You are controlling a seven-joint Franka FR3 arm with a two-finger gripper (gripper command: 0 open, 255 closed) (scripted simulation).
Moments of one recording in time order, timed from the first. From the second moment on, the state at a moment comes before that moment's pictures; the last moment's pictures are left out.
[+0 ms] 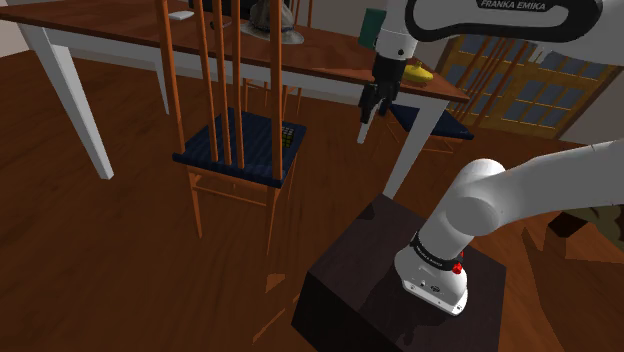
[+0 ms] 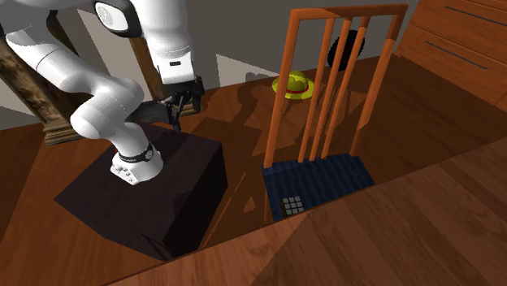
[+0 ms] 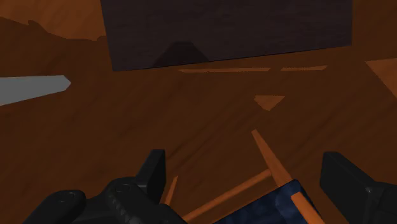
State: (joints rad) arm 0.00 -0.75 -0.04 -2.45 -0.03 1.66 0.08
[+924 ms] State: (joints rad) arm 0.01 -0.31 -0.09 -2.32 -0.04 2.00 -0.01
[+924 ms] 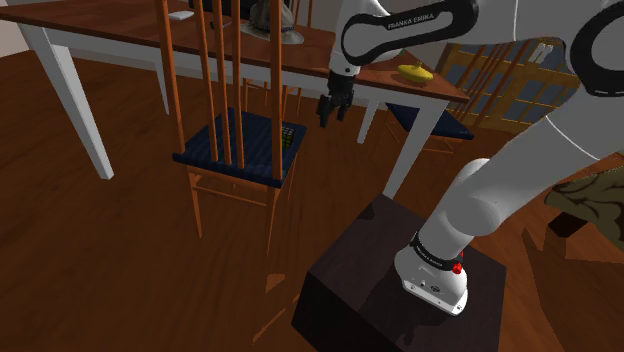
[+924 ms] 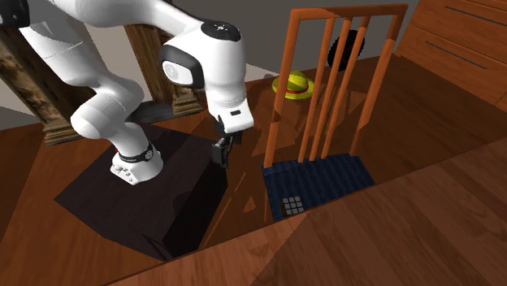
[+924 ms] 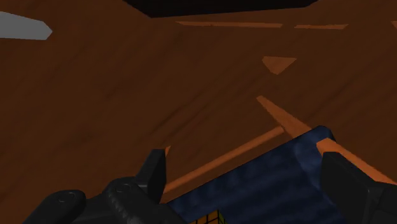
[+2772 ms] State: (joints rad) arm -0.01 0.49 -0.09 -1.74 0.05 2.26 -0.16
